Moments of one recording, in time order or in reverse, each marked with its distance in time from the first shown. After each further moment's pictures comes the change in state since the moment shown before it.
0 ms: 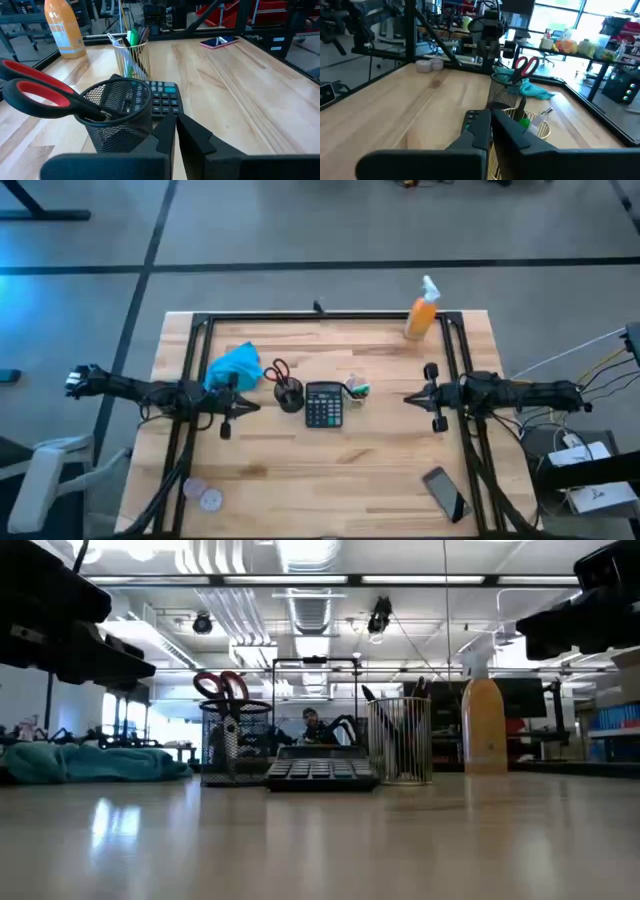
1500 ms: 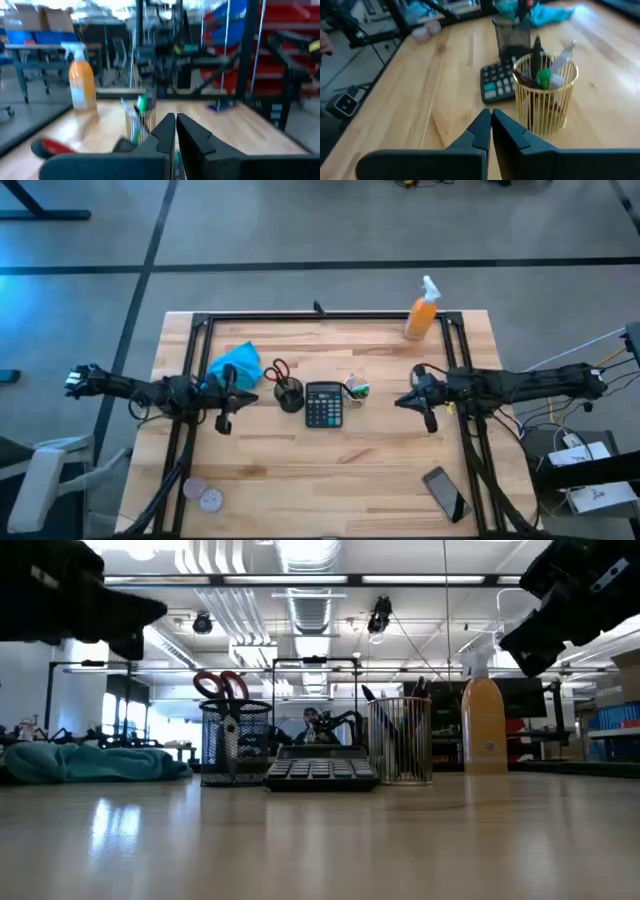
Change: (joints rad) left arm 0.001 0.000 0.000 0.354 -0.035 -0.020; right arm 0.018 0.528 0.257 -0.113 -0.005 0.408
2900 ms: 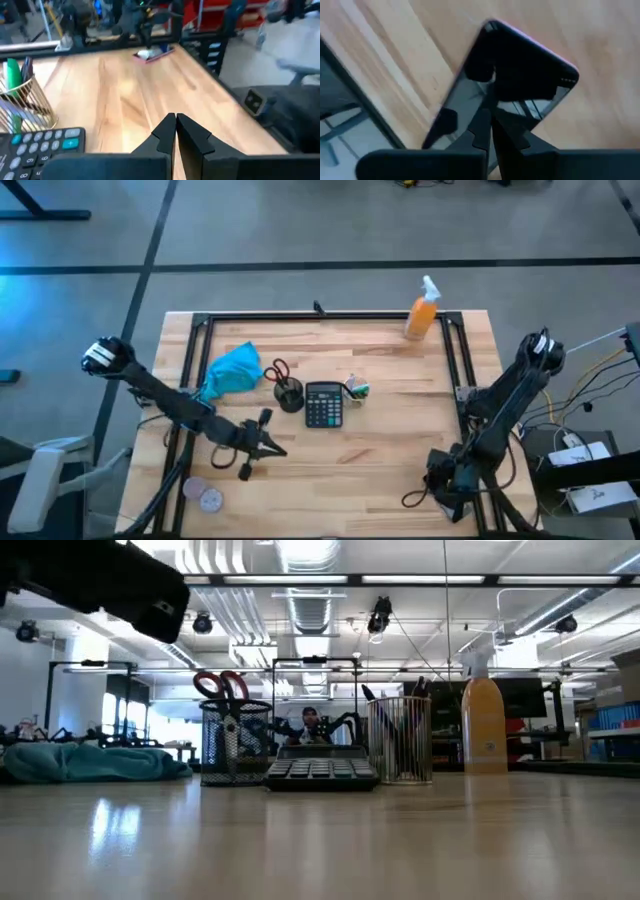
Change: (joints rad) left arm -0.366 0.982 0.444 0.140 -0.106 -0.090; right arm 0.975 0.795 0.350 -0.409 -0.044 1.292
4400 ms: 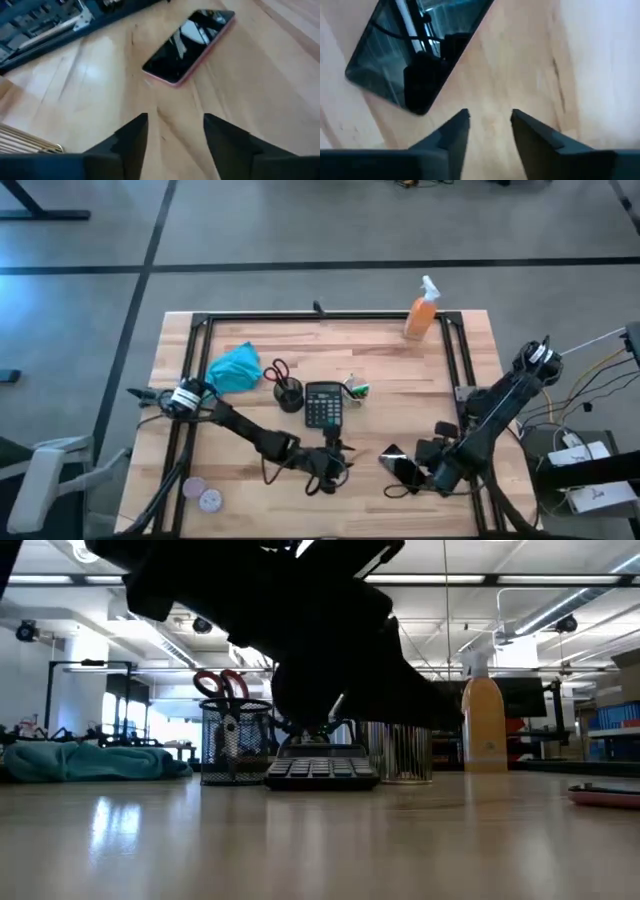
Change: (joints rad) left arm 0.122 0.780 0.738 -0.197 -0.167 0.225; right arm -0.100 0.120 0.210 -0.424 0.236 -0.377
